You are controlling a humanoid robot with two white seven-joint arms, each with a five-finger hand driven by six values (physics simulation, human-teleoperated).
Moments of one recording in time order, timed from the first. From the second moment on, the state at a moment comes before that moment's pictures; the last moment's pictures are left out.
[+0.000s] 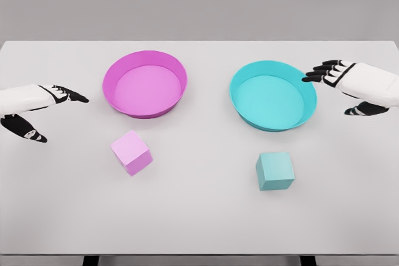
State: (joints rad) left arm -0.46 1.04 -0.52 -1.39 -0.05 -0.61 -0.61; right arm -0.48 -1.07 0.58 -1.51 0.35 -0.61 0.19
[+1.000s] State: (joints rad) left arm -0.44 0.87 -0.59 -1.59 -0.14 -0.61 -0.61; right arm -0.85 -1.23 1.08 -1.75 0.35 -0.61 0.21
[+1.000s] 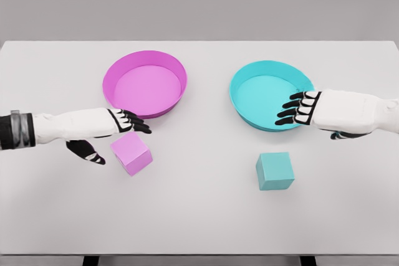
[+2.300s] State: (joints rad) left arm -0.43 0.80 -0.61 -1.58 -0.27 -0.61 -0.61; right arm -0.76 -1.10 1.08 -1.75 0.40 -0.61 0.28
